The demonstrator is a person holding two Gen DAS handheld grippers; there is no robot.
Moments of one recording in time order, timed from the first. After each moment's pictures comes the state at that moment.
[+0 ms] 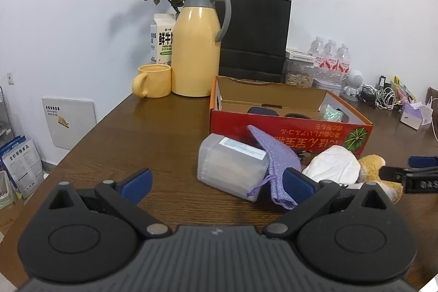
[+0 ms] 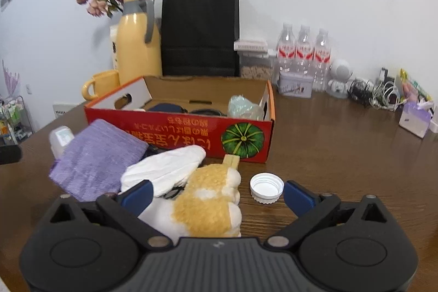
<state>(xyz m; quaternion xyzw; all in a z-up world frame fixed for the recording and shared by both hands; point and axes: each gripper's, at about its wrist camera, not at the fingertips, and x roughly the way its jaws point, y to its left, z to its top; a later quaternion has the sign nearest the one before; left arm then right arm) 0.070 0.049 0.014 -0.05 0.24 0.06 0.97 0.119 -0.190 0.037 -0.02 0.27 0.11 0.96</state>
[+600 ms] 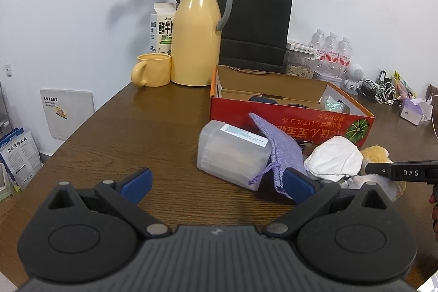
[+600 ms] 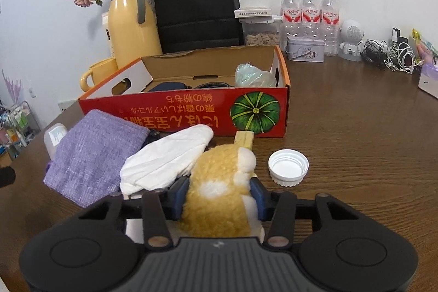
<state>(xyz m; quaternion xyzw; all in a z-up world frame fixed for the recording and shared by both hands) 0.073 0.049 0.005 -0.06 0.25 0.05 0.96 0.146 -0.189 0.016 0.03 0.32 0.13 0.94</state>
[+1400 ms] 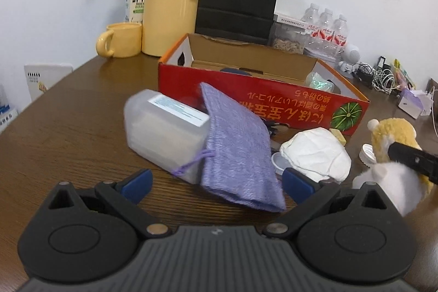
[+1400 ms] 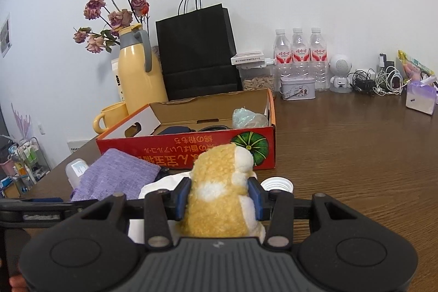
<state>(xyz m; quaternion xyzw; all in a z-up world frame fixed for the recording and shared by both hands) 0.130 -0.009 -0.027 -0.09 0.30 0.05 0.95 0.105 -0.213 0.036 0.06 0.23 0.13 0.96</state>
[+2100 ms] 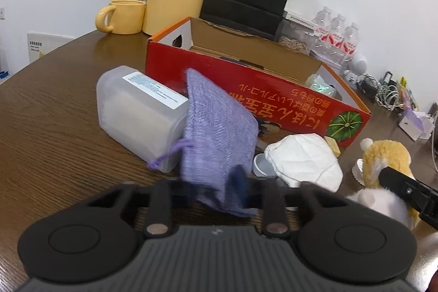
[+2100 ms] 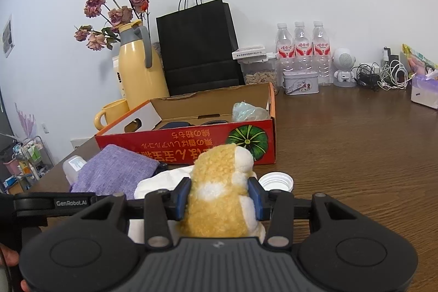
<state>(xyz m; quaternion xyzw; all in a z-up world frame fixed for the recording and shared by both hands) 0.146 -0.020 -0.037 -0.15 0.31 0.05 0.94 0.112 -0.219 0.027 0.07 0.23 0.14 0.96</state>
